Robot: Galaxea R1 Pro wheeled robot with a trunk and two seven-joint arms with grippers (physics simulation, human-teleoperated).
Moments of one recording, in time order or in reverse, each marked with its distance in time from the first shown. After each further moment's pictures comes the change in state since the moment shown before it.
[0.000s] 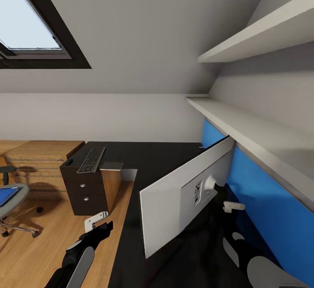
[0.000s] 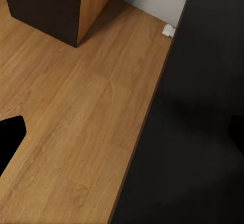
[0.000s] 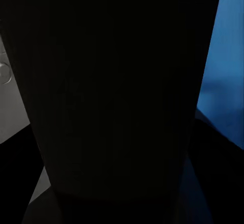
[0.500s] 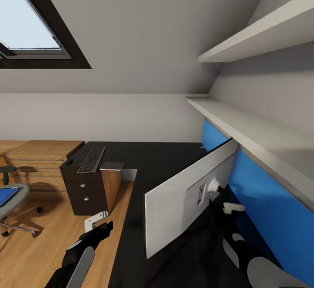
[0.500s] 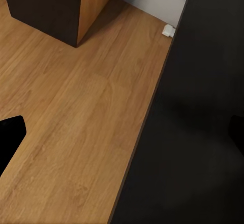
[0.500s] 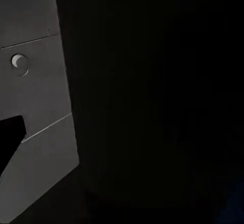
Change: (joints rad) left arm 0.000 0.000 0.001 -0.001 0.000 0.000 0.000; right arm 0.000 -0.002 0.022 0.013 -0.019 0.006 -0.003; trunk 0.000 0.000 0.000
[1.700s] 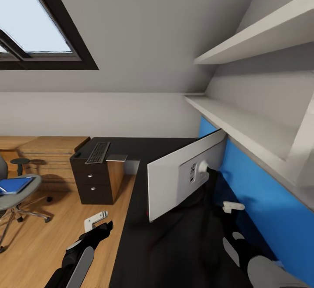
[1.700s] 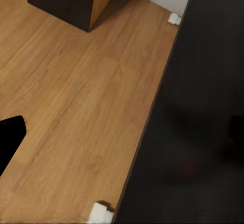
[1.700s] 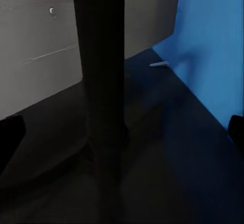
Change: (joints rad) left arm 0.000 0.001 0.000 -0.001 0.000 0.000 0.001; right arm 0.000 -0.003 0.000 -0.020 -0.003 0.031 0.006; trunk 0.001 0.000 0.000
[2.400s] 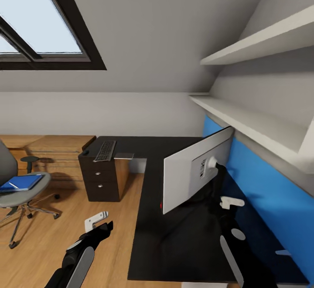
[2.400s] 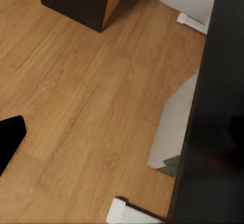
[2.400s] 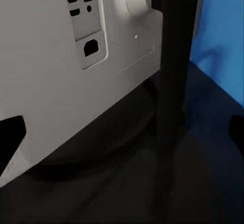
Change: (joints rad) left arm 0.000 0.000 -0.003 0.000 -0.001 0.003 -0.001; right arm 0.328 0.066 0.001 -0.854 -0.012 0.540 -0.095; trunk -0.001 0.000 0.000
